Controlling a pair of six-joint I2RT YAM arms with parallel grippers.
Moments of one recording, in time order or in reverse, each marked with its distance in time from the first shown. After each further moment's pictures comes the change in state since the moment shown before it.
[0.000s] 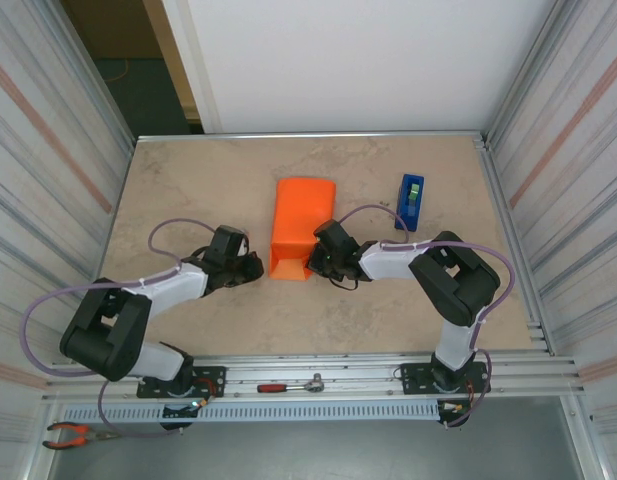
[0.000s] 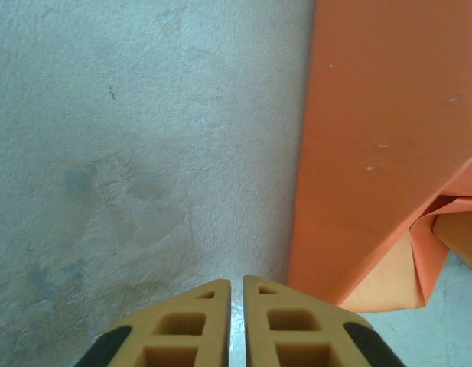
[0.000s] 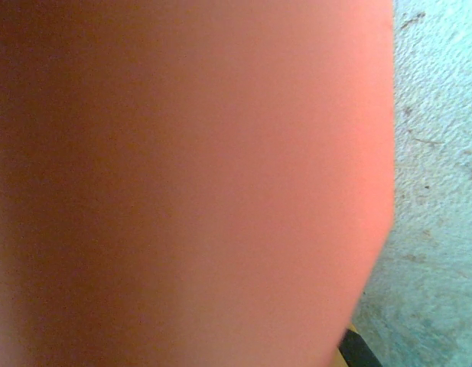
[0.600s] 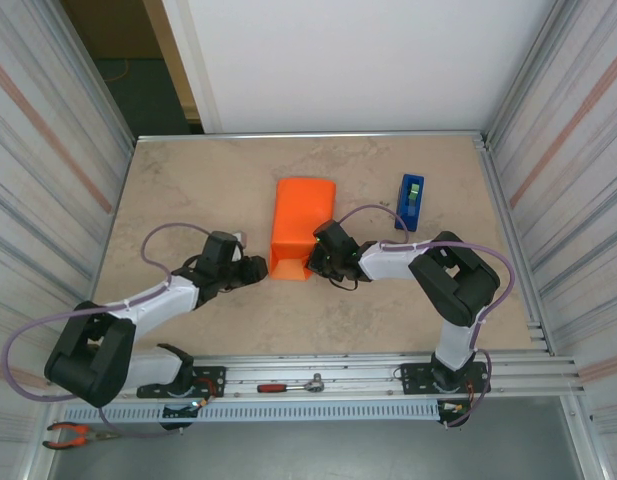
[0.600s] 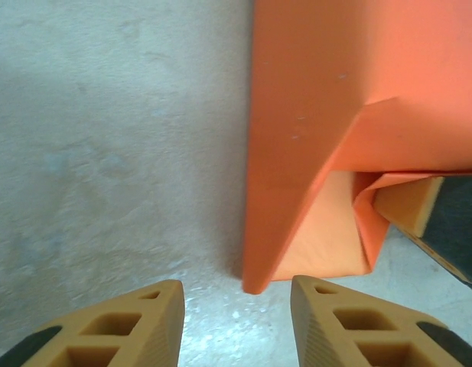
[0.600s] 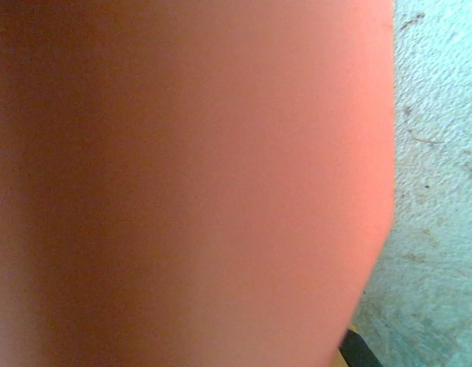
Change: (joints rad) left arm -0.019 -0.139 -0.082 0.053 0.039 -0.003; right arm 0.003 0.000 0.000 0.000 0.008 0.000
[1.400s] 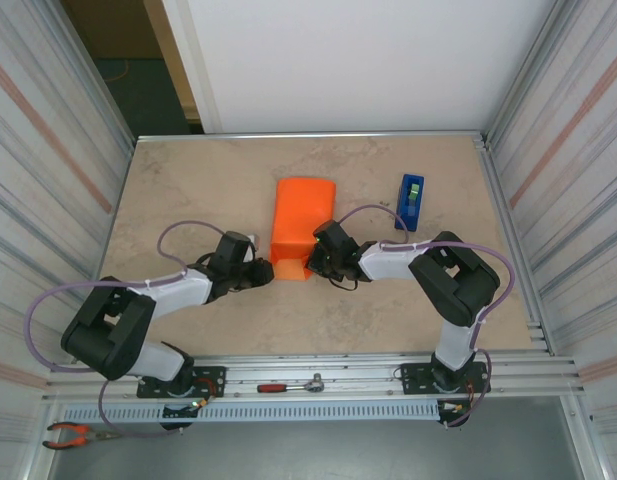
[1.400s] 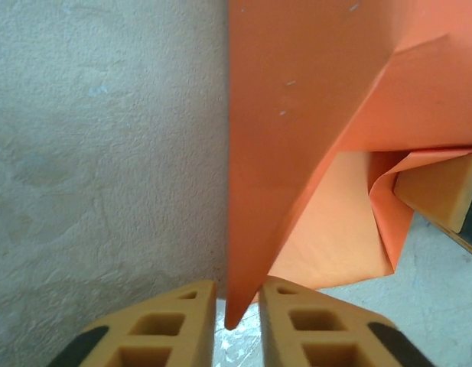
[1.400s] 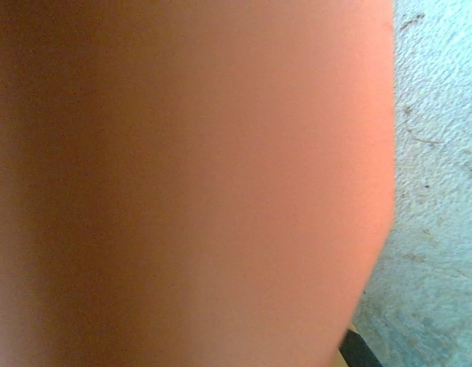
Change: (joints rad) left arm -0.043 0.153 0.034 0.063 0.004 0.035; right arm 0.001 0.000 0.000 0.000 0.002 0.000
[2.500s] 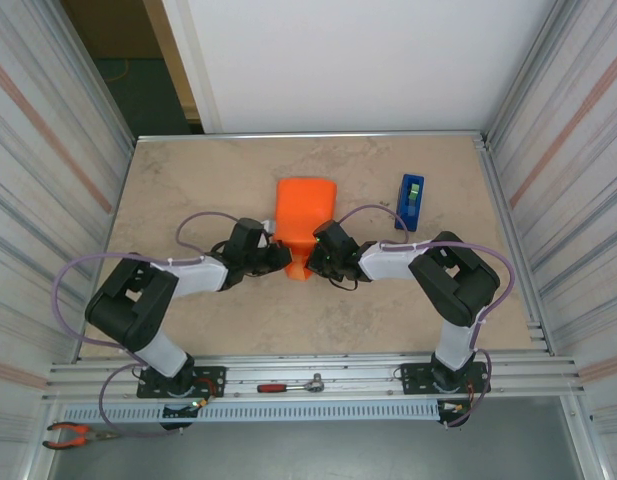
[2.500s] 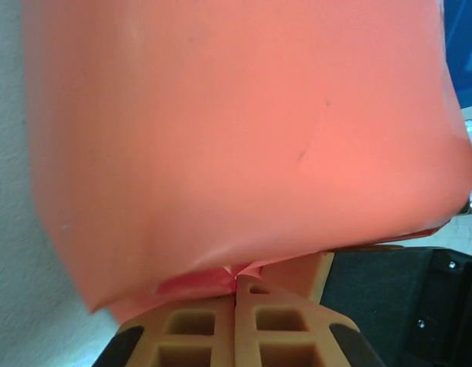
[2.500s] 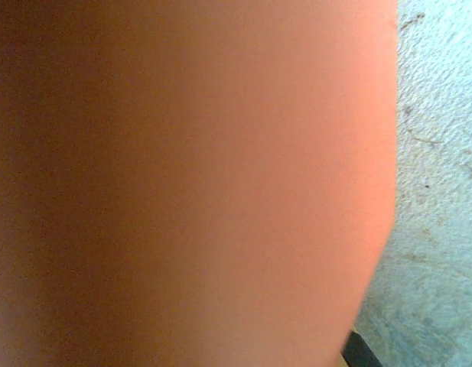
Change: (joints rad) left arm -0.039 0.184 0.119 0.230 0.115 -0.153; right arm 0.000 0.000 0.000 0.000 0.000 0.000
